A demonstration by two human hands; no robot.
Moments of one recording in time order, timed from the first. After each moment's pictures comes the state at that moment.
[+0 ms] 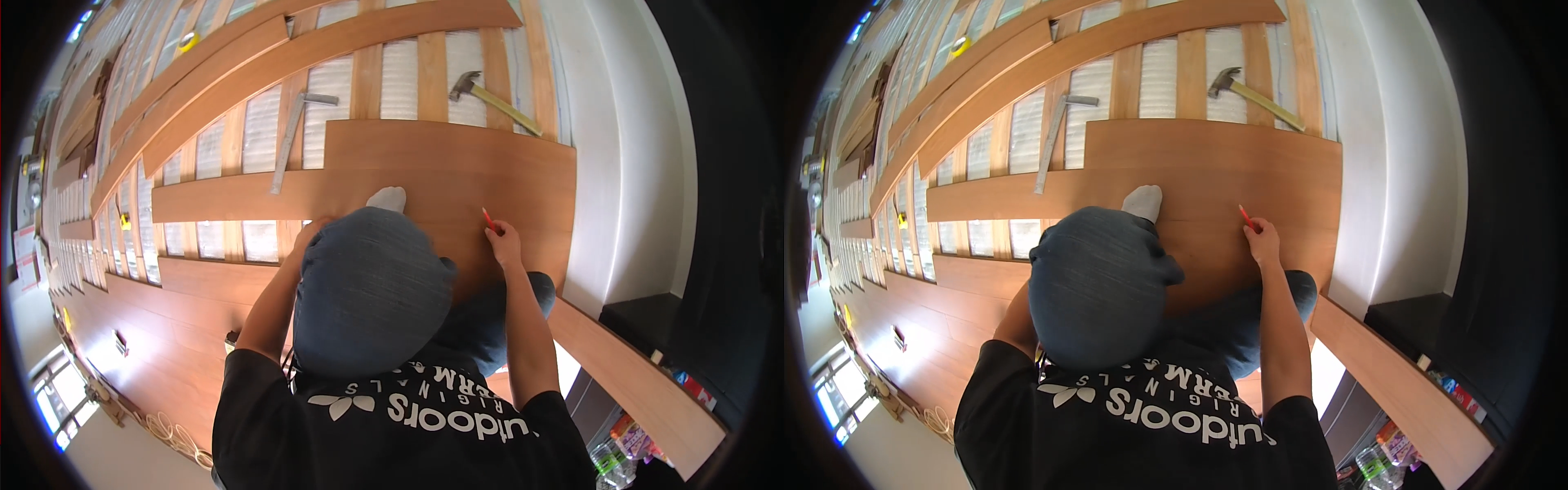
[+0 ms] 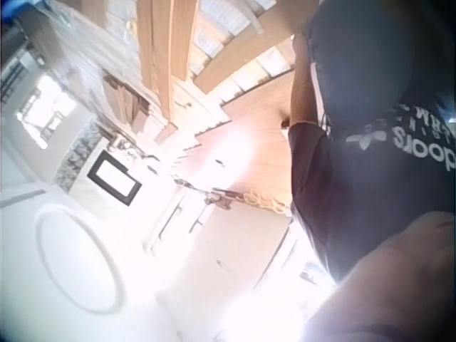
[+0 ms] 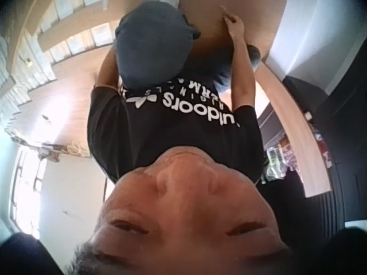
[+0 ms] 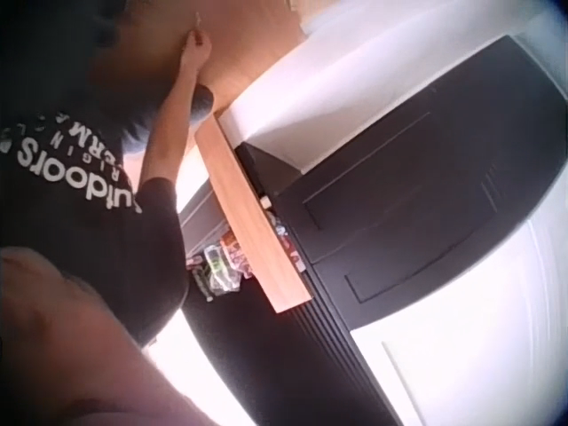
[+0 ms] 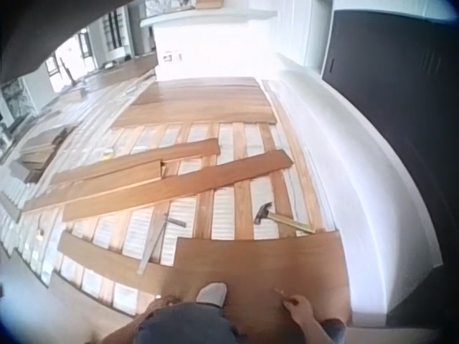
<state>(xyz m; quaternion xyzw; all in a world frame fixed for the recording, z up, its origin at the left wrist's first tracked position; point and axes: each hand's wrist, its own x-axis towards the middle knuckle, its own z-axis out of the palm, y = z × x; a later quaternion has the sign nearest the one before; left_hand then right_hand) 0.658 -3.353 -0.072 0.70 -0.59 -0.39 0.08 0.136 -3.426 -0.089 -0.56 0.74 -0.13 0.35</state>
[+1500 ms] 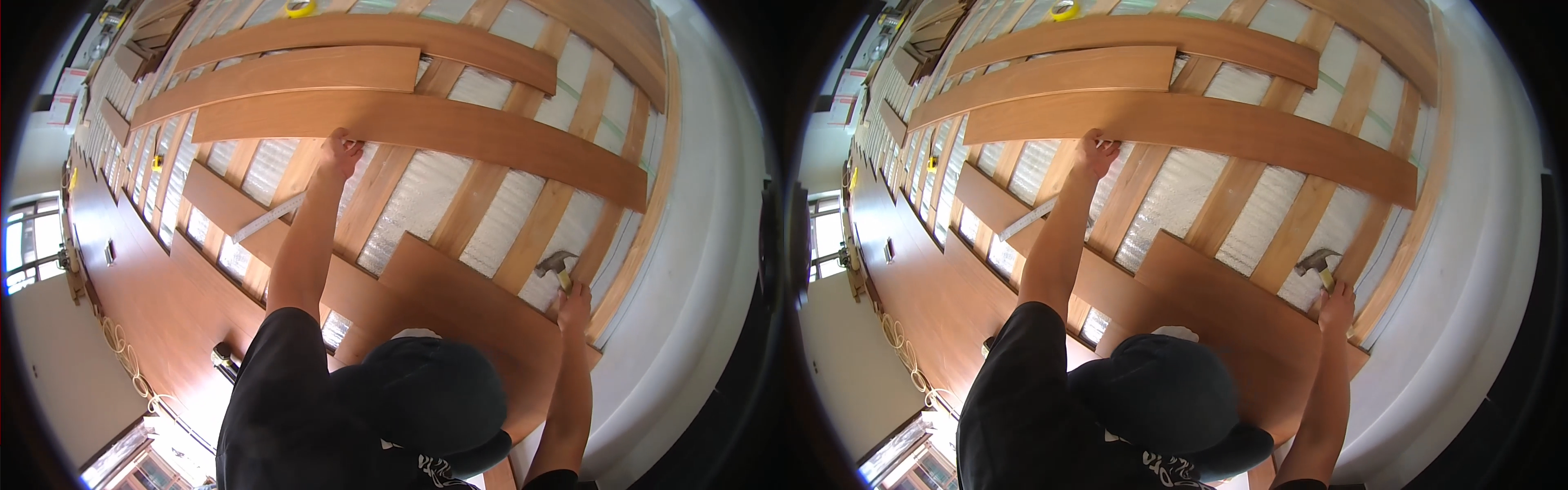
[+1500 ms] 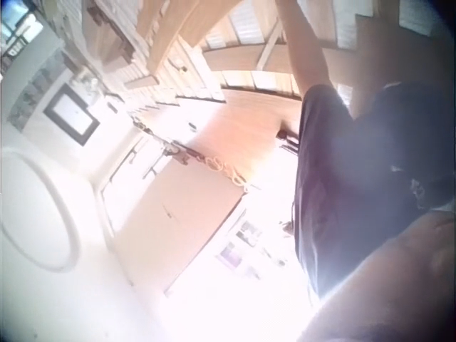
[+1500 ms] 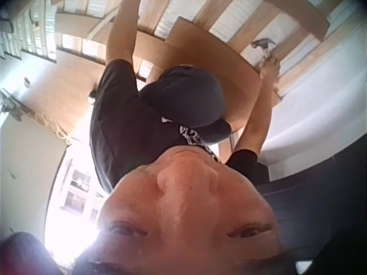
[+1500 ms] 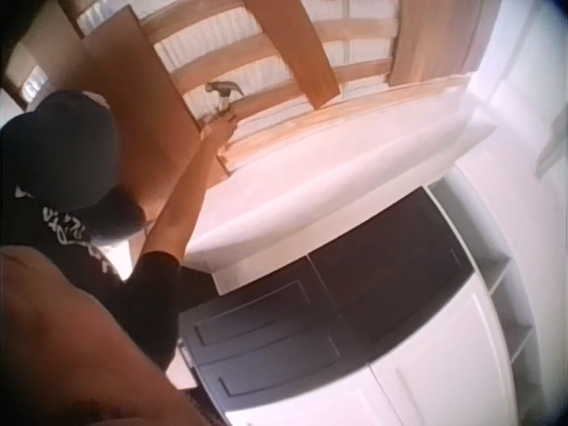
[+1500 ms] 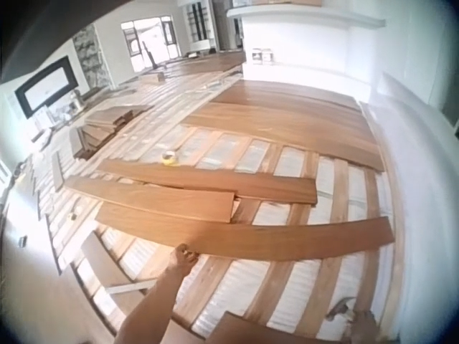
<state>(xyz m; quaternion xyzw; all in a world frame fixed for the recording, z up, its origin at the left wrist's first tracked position) 0.912 -3.725 -0.148 0.54 0.20 -0.42 0.70 0.223 -3.804 -0.085 -0.81 0.58 0.08 0.07</state>
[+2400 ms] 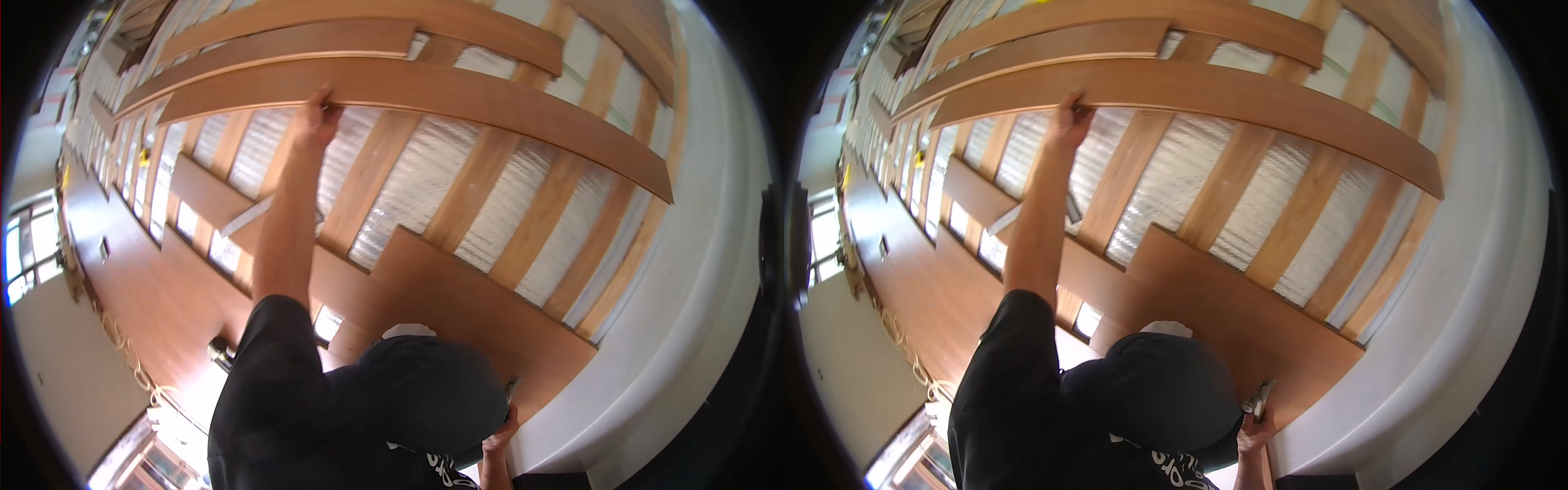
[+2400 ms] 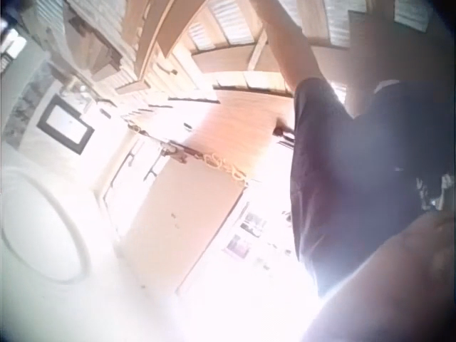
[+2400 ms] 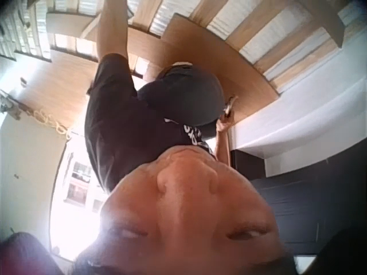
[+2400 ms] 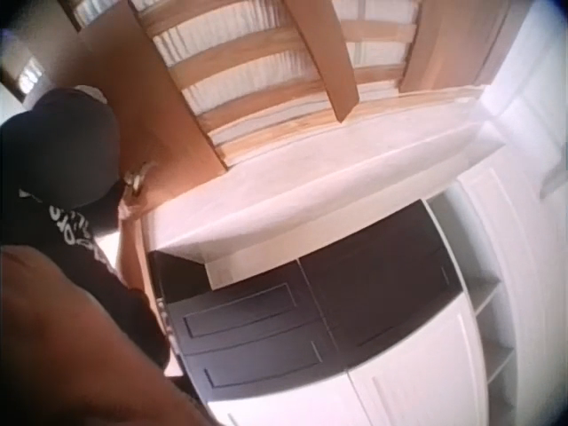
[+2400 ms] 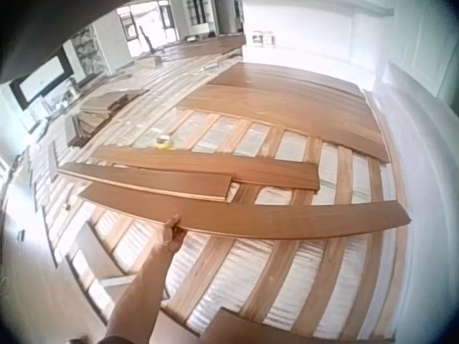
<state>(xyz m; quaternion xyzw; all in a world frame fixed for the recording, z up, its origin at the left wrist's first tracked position) 0.972 -3.741 -0.140 0.48 0.06 -0.39 0.78 0.175 -3.482 0.029 -0.55 0.70 -0.12 0.44</state>
